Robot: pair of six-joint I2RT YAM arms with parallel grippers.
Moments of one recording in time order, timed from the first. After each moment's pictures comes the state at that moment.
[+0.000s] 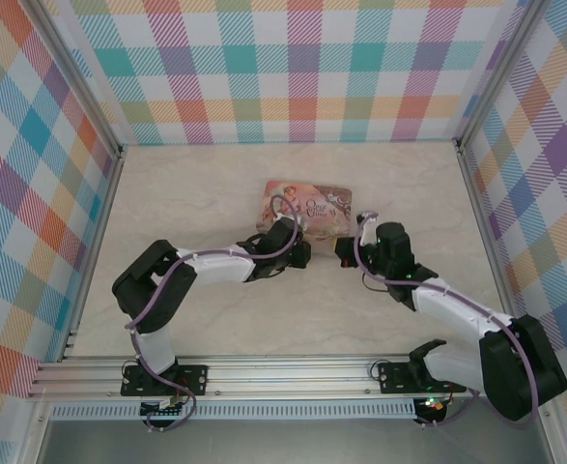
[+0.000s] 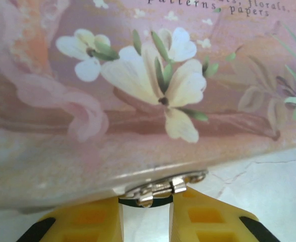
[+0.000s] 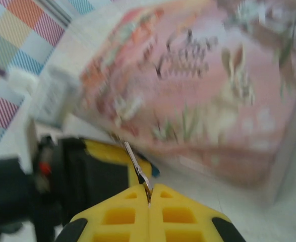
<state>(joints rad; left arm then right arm) -0.82 1.80 1.02 0.02 -0.06 -0.61 0.46 1.14 0.45 0.19 -0.27 0.48</state>
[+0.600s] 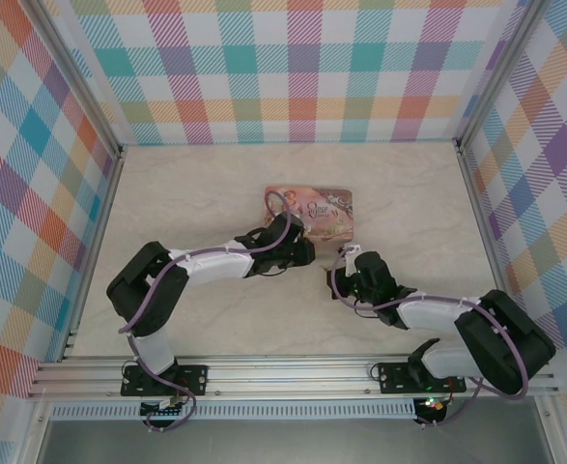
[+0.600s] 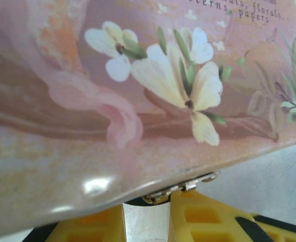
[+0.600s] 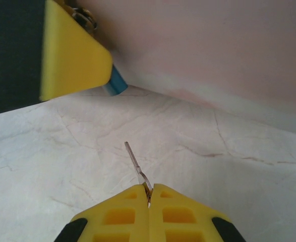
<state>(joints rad) -0.82 1.77 1.06 -0.09 0.06 -0.81 0.64 1.30 0.29 0.41 -0.11 0.40</state>
